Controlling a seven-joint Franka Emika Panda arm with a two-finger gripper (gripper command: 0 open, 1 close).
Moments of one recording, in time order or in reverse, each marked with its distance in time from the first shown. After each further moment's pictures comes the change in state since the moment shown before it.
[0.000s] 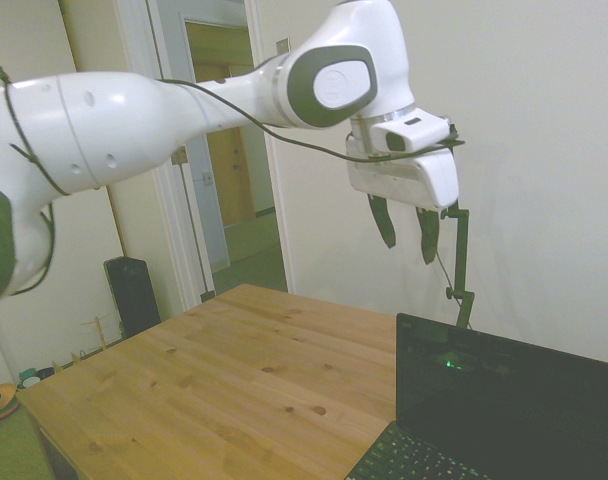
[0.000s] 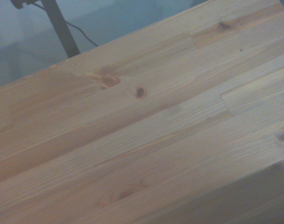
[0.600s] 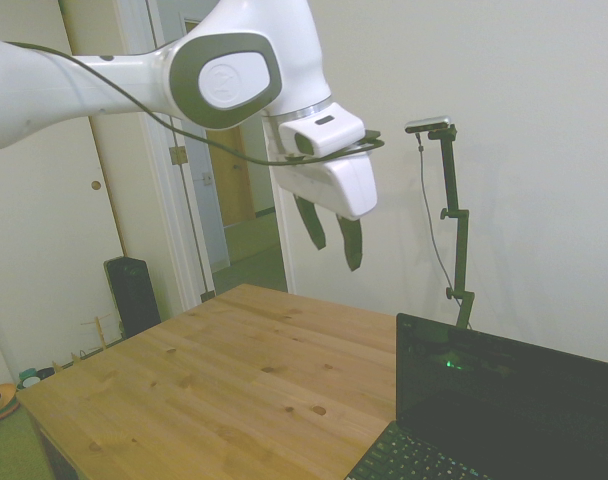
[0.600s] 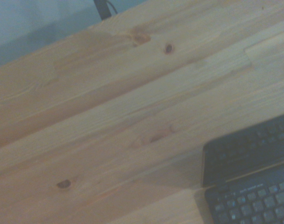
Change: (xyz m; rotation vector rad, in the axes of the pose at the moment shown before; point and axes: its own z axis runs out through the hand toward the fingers) arm -0.089 0.066 -0.057 0.106 -0.024 -0.029
